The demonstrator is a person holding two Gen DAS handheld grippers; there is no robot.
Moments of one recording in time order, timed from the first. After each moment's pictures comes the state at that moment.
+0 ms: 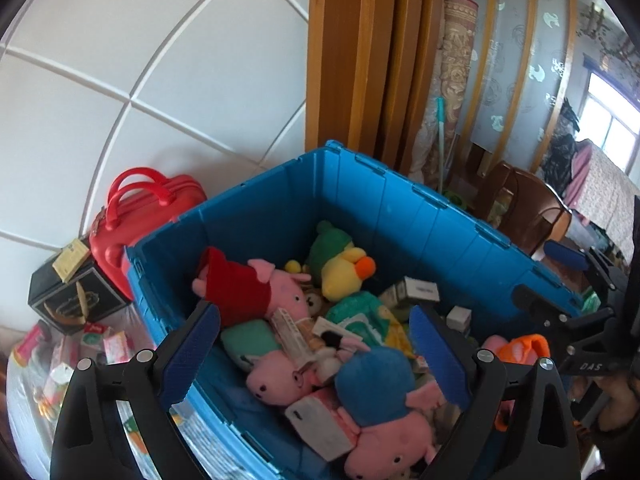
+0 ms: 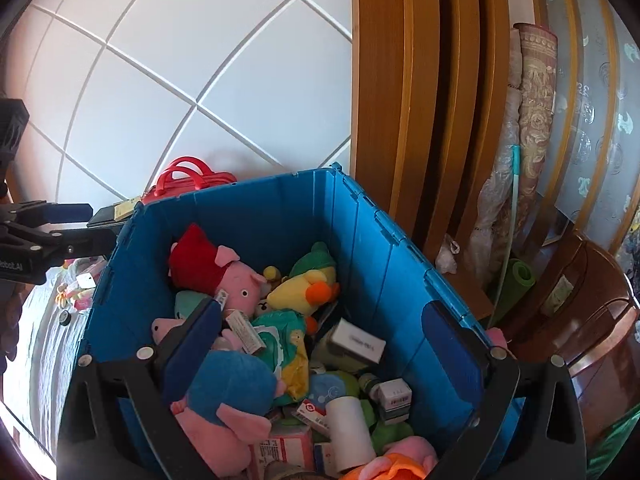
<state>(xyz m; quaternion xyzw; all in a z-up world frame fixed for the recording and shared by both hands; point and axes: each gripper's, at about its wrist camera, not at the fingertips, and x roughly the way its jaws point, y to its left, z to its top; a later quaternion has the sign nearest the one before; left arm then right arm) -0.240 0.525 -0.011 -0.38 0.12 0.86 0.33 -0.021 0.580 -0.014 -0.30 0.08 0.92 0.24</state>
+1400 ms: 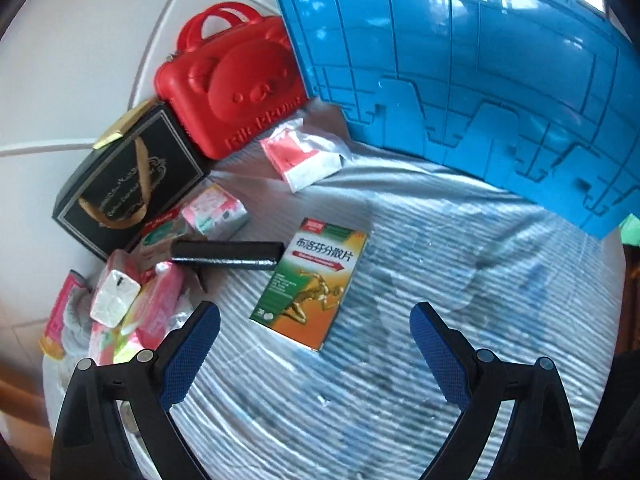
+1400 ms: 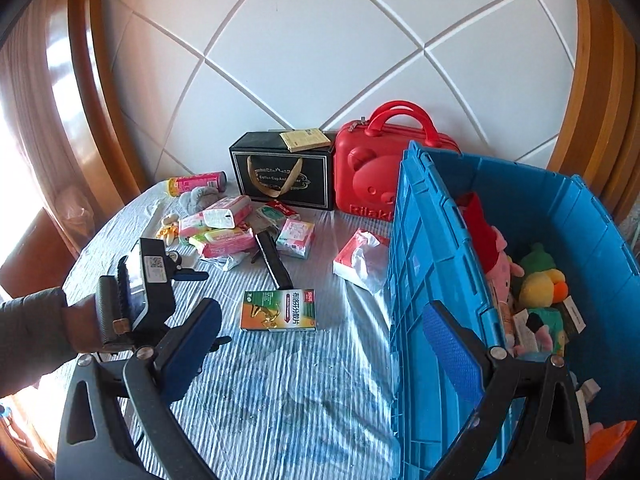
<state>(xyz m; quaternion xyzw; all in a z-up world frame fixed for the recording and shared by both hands) -0.295 0.195 -0.270 -0.39 0.29 0.80 0.36 -0.204 0.280 -0.067 -0.39 0.04 0.92 0.07</state>
